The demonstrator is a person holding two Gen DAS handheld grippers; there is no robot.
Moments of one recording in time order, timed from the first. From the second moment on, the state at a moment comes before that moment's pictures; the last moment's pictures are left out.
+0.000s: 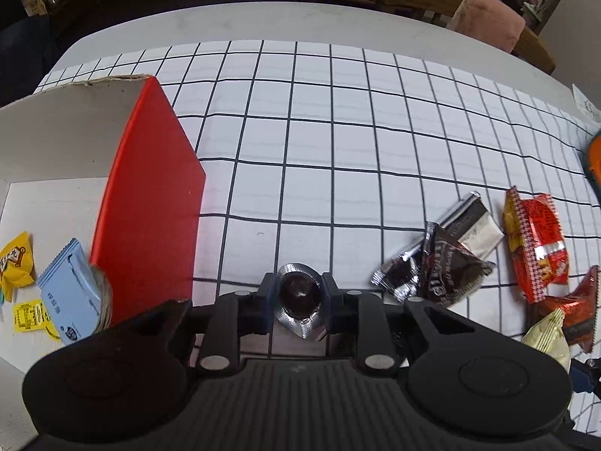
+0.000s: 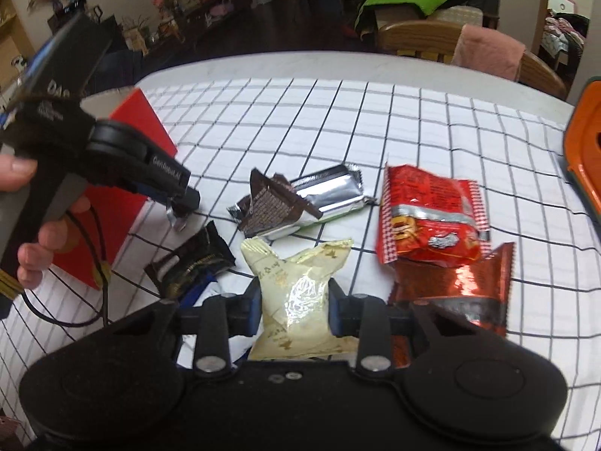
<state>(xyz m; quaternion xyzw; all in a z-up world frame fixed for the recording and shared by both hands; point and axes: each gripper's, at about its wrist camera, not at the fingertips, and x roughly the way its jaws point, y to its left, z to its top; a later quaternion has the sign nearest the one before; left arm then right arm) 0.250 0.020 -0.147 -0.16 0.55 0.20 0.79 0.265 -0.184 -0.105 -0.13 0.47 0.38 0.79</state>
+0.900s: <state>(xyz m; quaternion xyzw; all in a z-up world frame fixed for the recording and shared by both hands) 0.171 0.042 -0.031 -0.16 0.52 0.10 0.84 0.197 -0.177 -0.017 -0.11 0.43 0.38 0.81</state>
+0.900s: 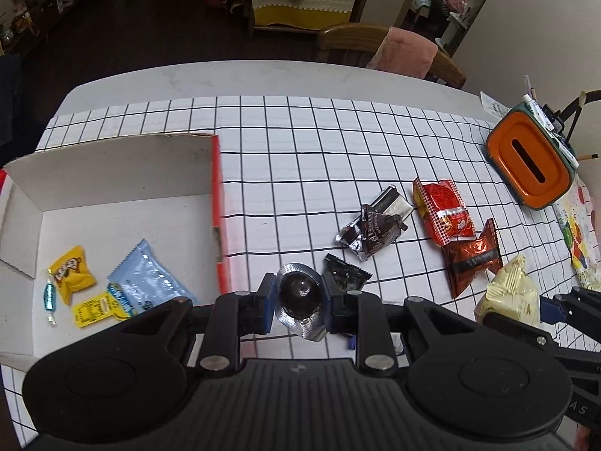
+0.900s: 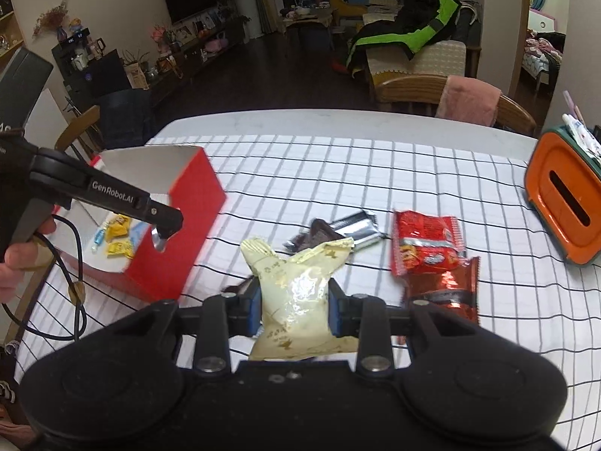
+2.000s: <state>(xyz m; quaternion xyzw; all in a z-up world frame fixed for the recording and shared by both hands) 0.098 0.228 -0.039 -0.15 0.52 0.14 0.83 0.142 0.052 -0.032 -0.17 0.42 0.43 0.78</state>
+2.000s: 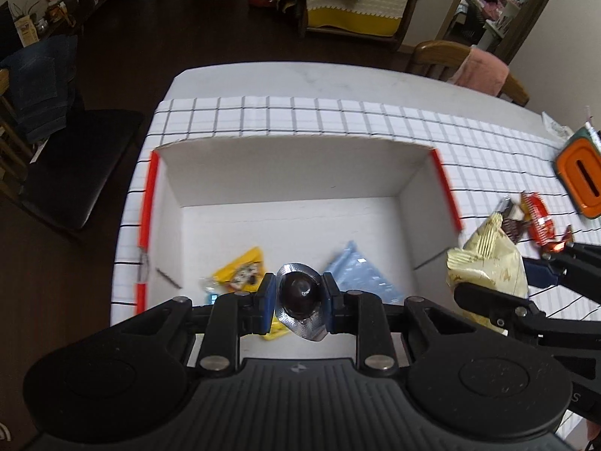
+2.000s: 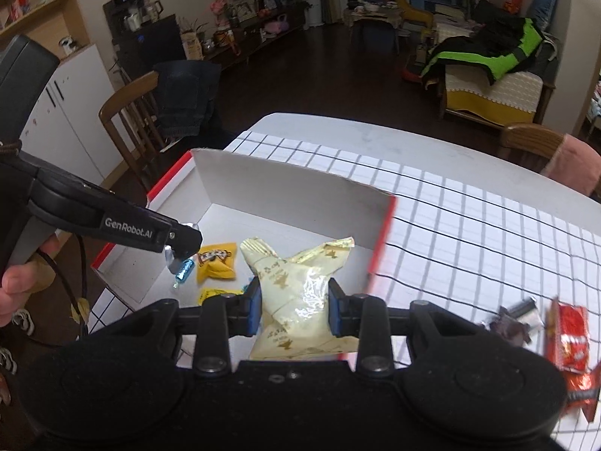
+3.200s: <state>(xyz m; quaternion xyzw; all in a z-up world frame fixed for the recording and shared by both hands) 0.102 0.247 -0.096 -0.07 0.58 0.13 0.80 0.131 0.108 -0.107 -0.22 0.47 0.40 0.75</state>
